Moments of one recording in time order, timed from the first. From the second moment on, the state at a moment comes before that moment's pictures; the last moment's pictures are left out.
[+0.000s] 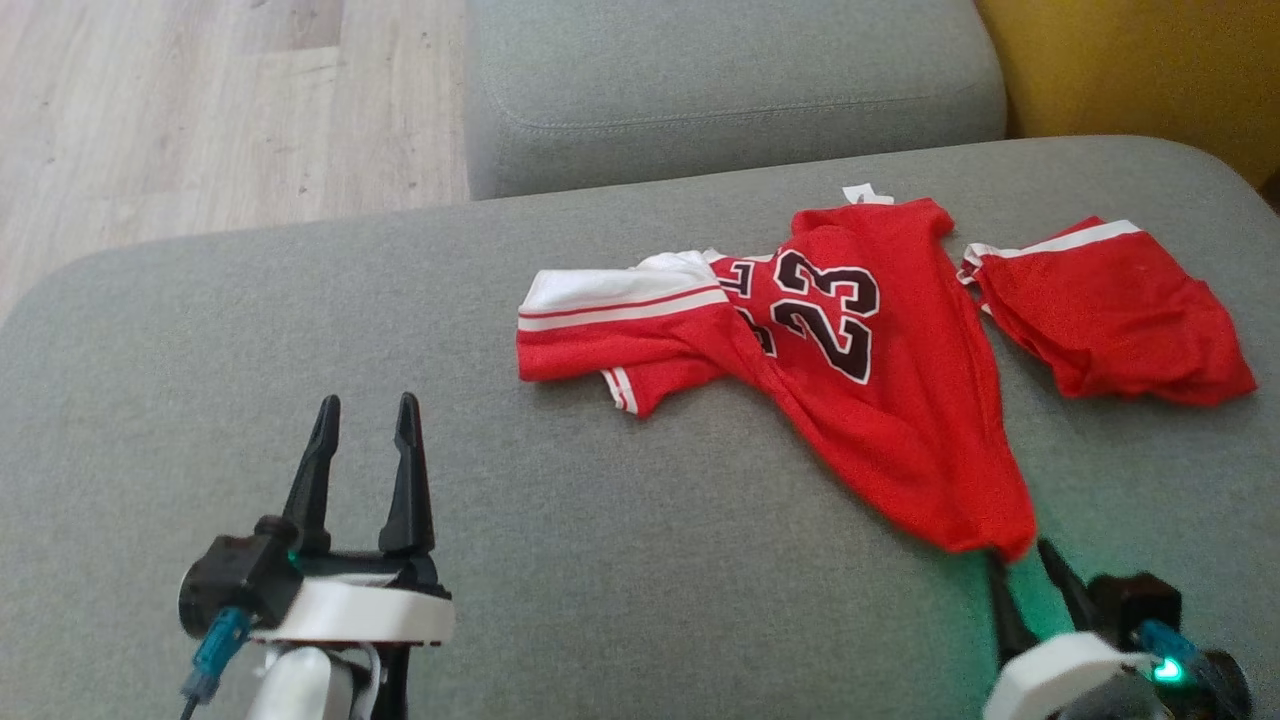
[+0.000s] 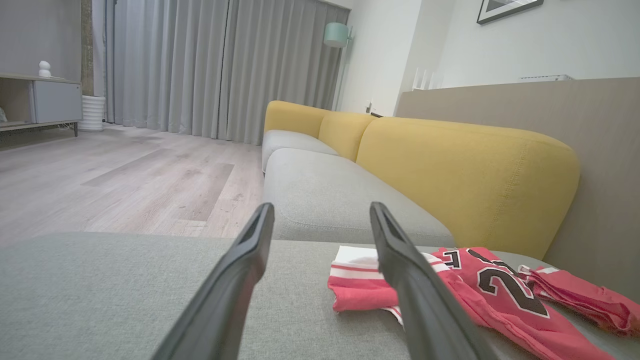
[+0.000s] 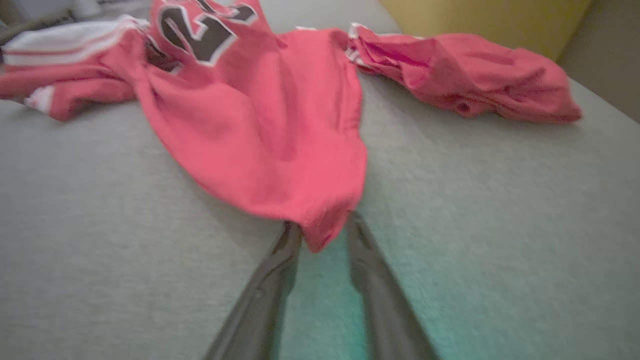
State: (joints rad) left arm -0.09 0.05 -0.13 0.23 -0.28 -0.10 -0.26; right arm 0.05 -0.04 -0.05 0.45 0.01 0.13 -0.10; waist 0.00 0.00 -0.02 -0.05
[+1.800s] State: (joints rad) left arm -0.22 0.05 -0.27 0.25 -0.33 -0.06 -0.26; right arm -0.65 -0.06 0.30 0.82 0.43 0.13 -0.08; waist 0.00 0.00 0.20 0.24
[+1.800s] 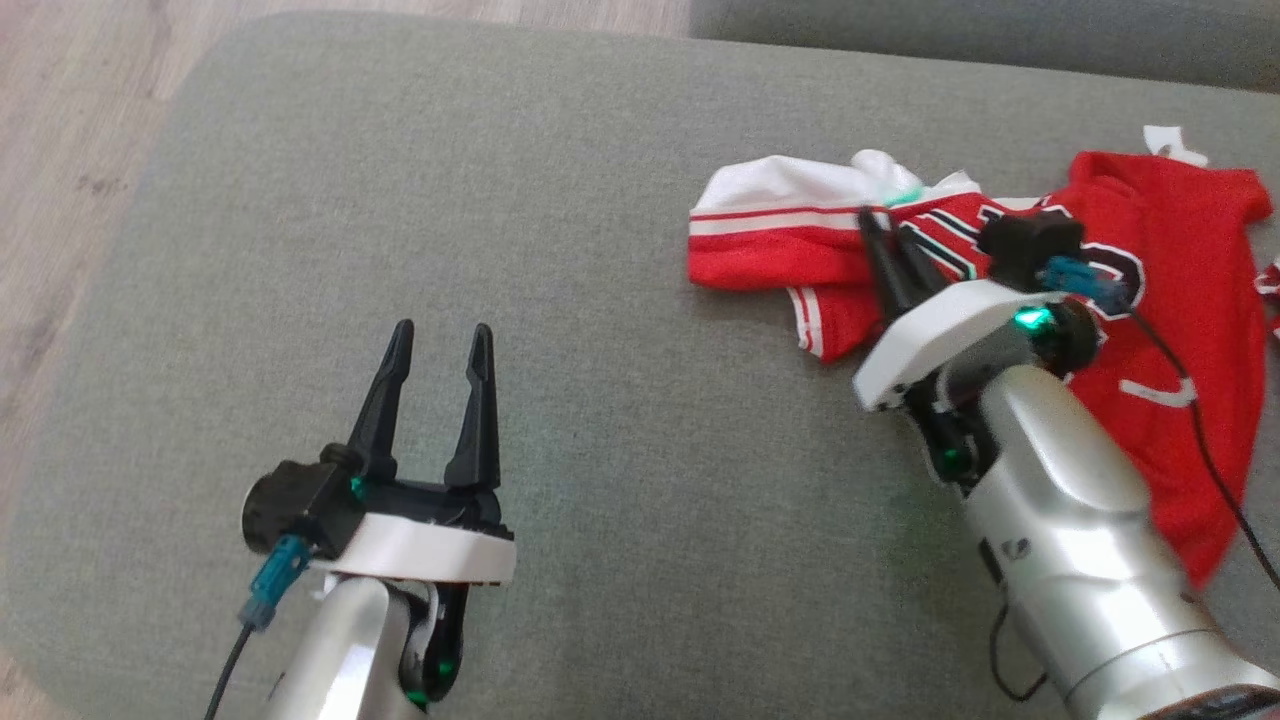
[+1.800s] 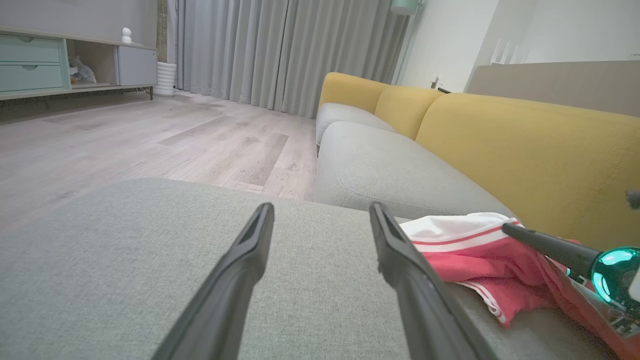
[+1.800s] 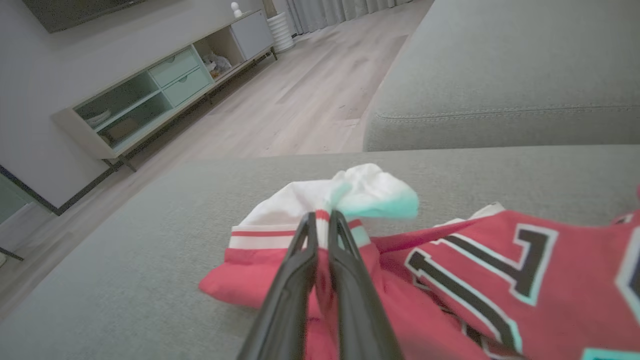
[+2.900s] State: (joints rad) left arm -0.15 0.05 -0.20 0.29 -0.30 -0.07 -0.26; right arm -0.52 -0.19 1.28 0.56 0.55 0.13 -0.21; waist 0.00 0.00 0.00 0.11
